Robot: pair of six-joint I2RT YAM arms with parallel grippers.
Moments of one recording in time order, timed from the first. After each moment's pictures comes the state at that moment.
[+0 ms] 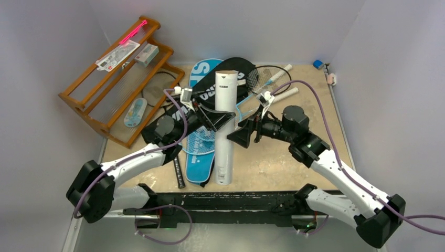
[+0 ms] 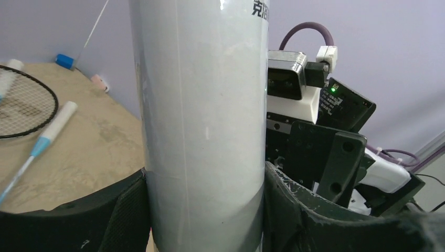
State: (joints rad) left arm -0.66 1.20 0.64 0.95 0.36 -0.82; right arm 0.63 0.93 0.84 -0.11 -0.52 0.44
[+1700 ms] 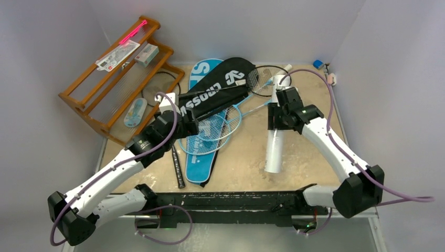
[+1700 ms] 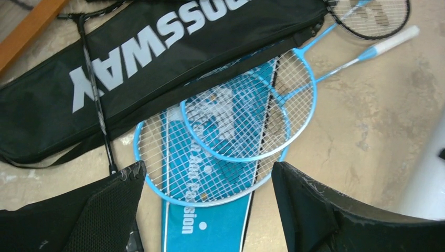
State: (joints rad) left arm -0.71 0.95 0.89 -0.47 -0.46 -0.61; right arm 0.37 1.30 1.13 -0.83 0.19 0.32
